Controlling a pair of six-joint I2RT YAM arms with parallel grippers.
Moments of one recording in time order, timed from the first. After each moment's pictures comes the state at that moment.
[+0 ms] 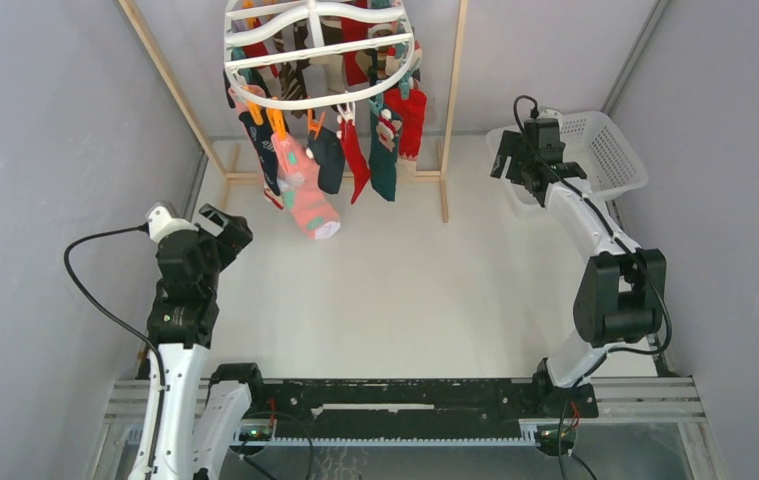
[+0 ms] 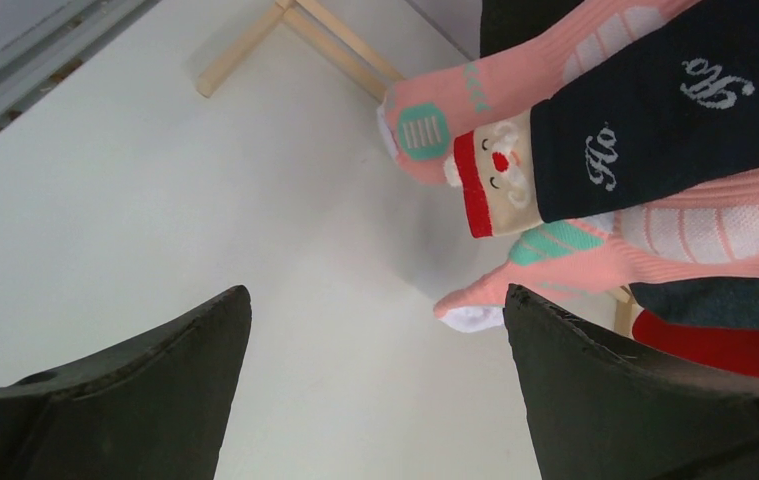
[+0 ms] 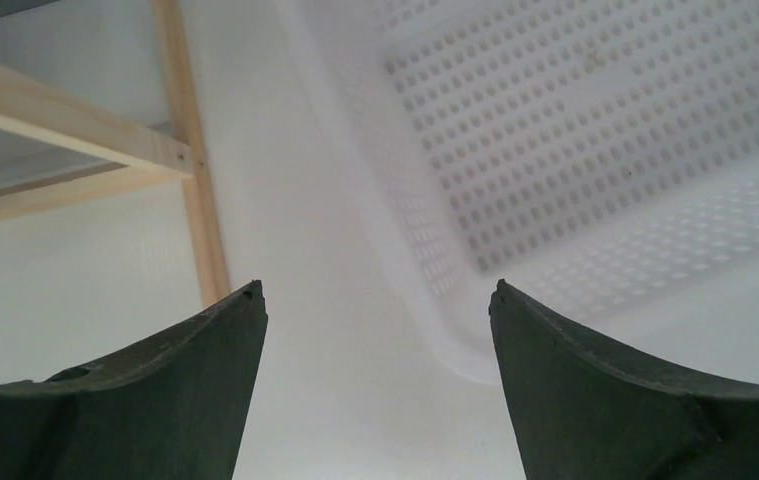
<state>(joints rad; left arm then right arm) 0.04 0.64 0.77 -0.46 -0.21 -0.63 0.11 1.62 1.34 -0.39 0.17 0.28</state>
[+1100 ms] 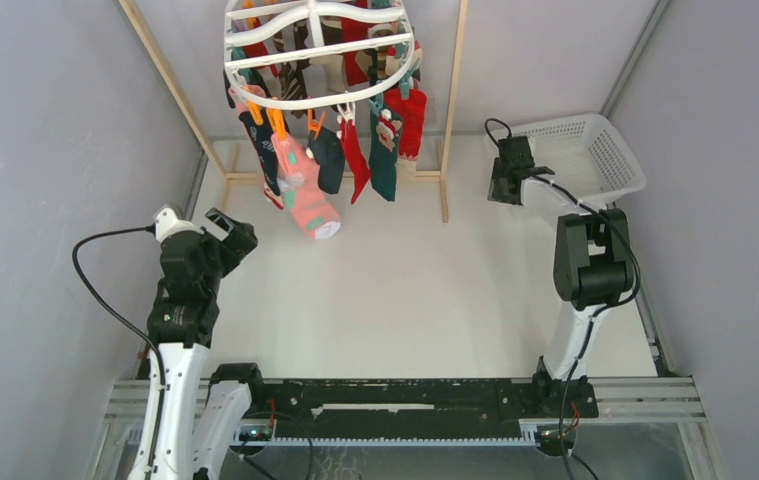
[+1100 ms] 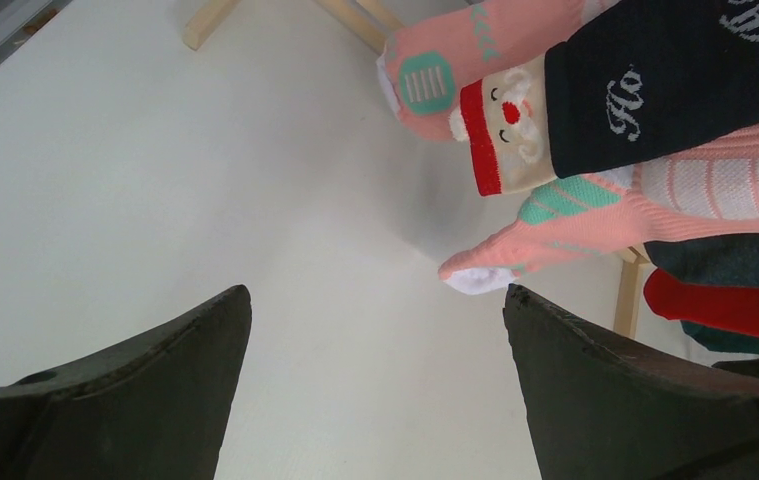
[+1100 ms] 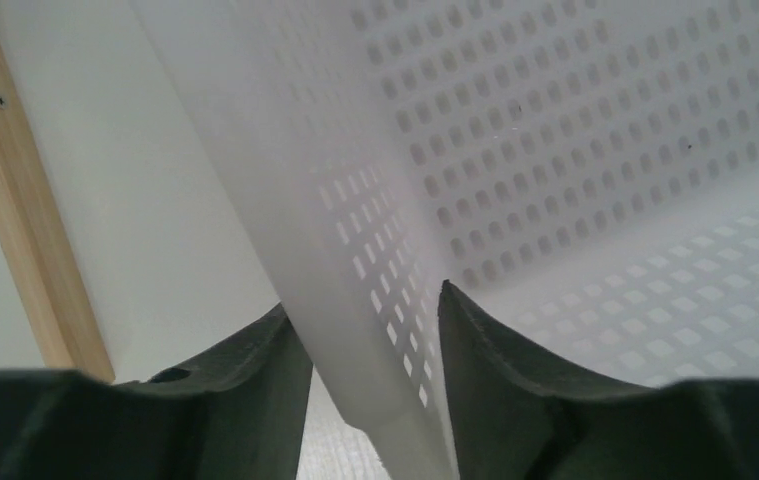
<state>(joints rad) 0.04 0.64 0.77 -0.52 -0.15 -0.63 0.13 1.91 1.38 -0.36 0.24 0.25</state>
